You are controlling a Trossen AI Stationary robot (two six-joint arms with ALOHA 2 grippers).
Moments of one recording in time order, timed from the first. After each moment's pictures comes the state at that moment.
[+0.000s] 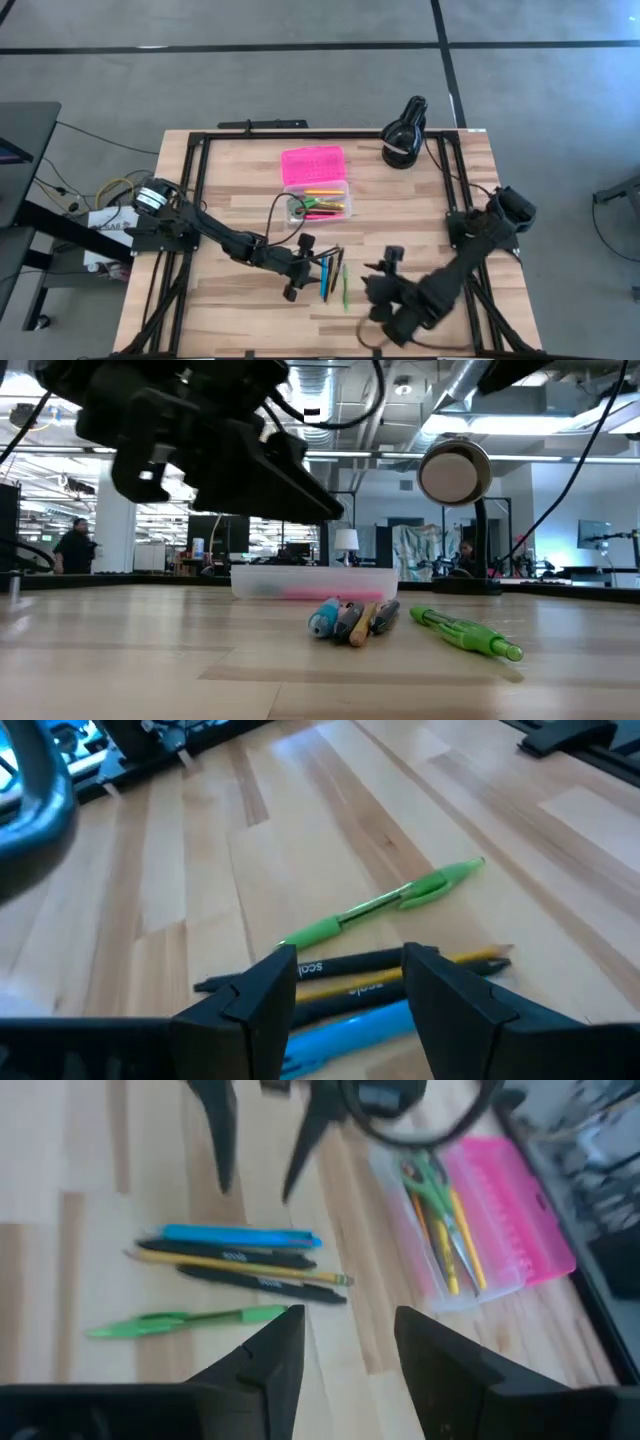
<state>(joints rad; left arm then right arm) -0.36 1.82 0.80 0.55 -0.17 0.21 0.79 1.79 1.42 -1.01 0.84 0.72</state>
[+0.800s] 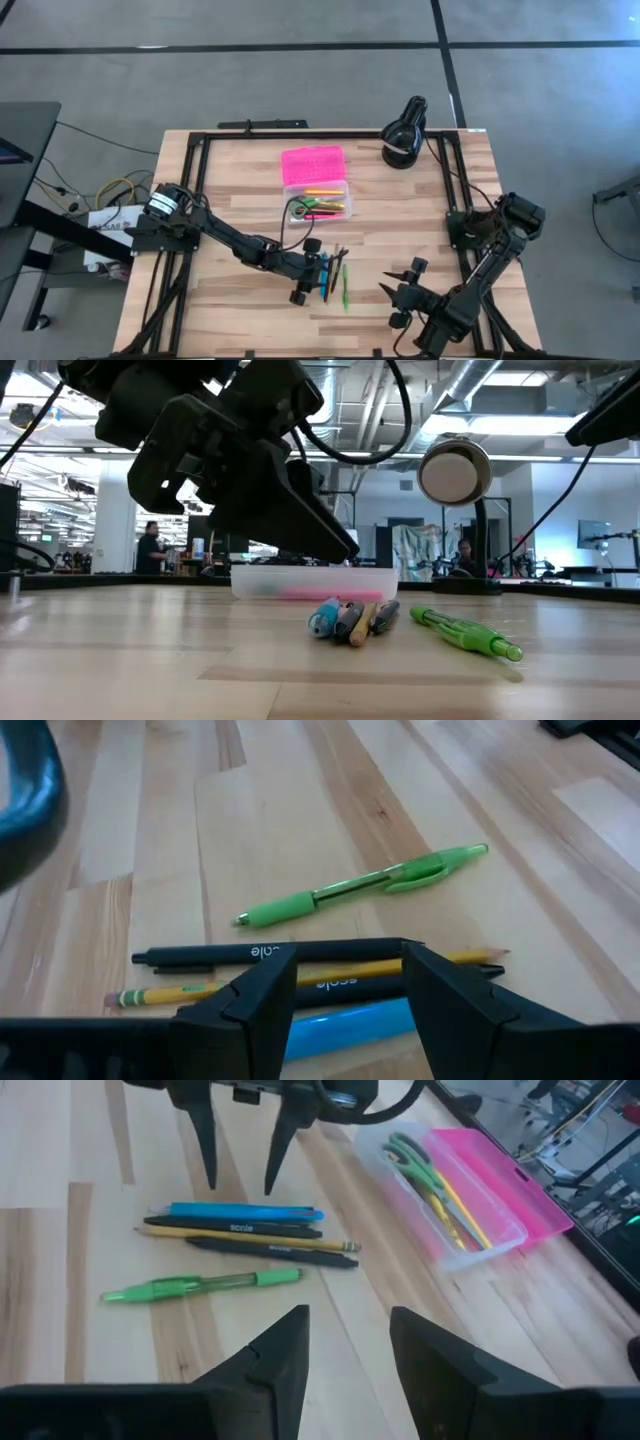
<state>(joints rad) -0.36 1.90 0.91 0.41 -0.14 0.06 0.99 1.79 1.15 -0.94 1.03 1.15</state>
